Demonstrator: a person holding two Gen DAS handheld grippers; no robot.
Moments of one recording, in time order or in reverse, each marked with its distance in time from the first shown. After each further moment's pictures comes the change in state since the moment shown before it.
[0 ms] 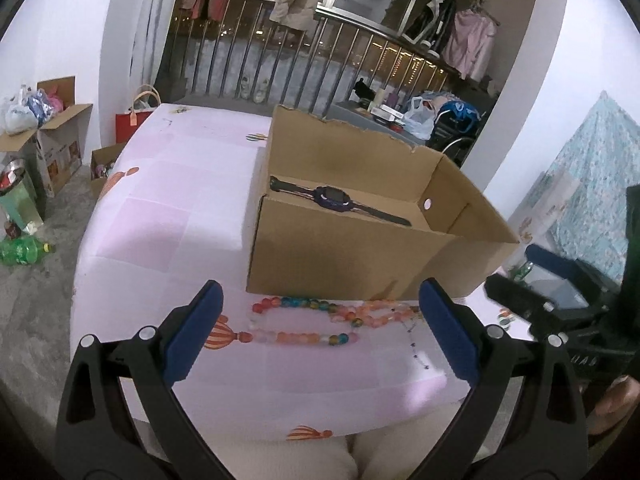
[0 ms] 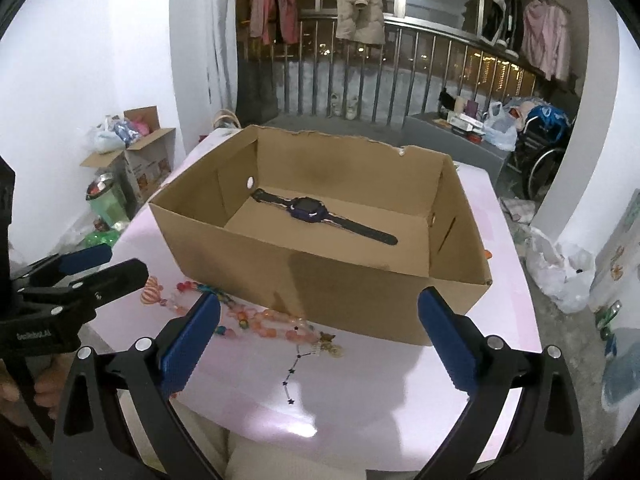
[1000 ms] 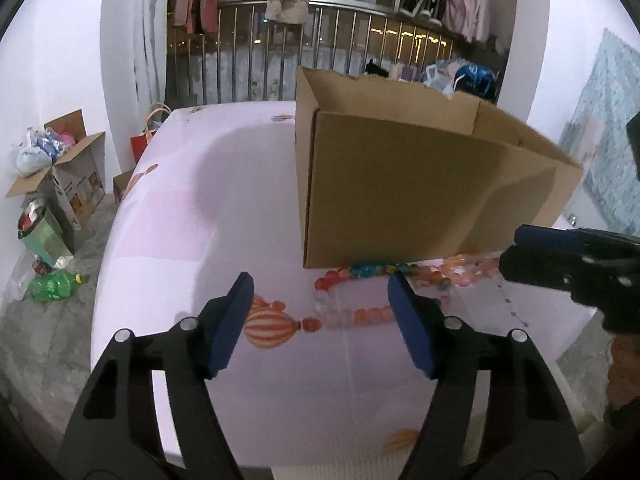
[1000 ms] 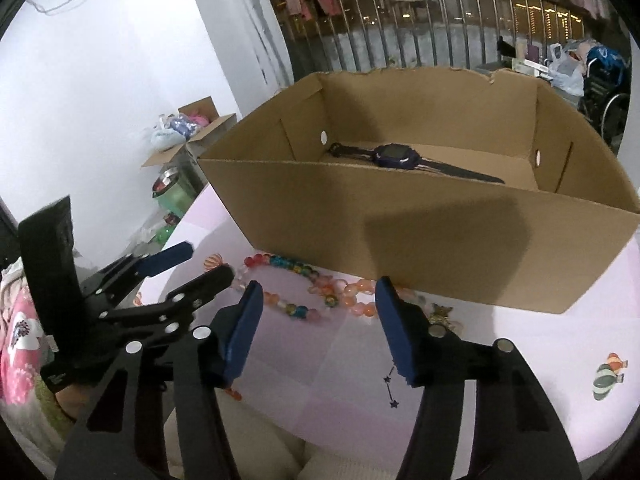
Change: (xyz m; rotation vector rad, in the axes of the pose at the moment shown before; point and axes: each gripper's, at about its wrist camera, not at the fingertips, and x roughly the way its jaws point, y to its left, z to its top) left arm 0.050 0.022 -0.031 0.169 0.024 0.140; right arm 0.060 0.026 -0.027 0.098 0.123 0.330
